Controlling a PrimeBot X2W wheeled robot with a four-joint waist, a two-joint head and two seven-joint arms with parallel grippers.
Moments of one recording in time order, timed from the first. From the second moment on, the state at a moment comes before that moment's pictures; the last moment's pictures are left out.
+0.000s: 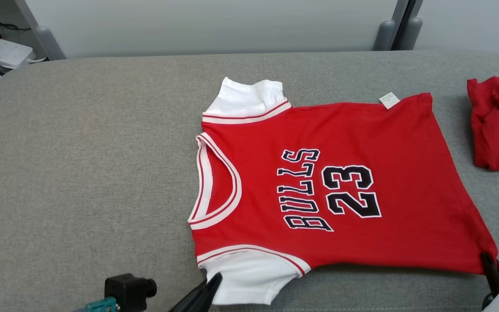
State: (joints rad) left arm 0.17 0.33 -0.46 -0.32 -0.77 0.07 0.24; right arm -0.08 -0.38 0.14 0.57 0.71 0.13 -0.12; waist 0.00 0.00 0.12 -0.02
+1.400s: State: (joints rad) left arm -0.54 0.07 -0.45 0.48 -0.77 -0.11 -0.15; right arm -0.66 -0.31 0.14 0.89 0.75 0.13 -0.06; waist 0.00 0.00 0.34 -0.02
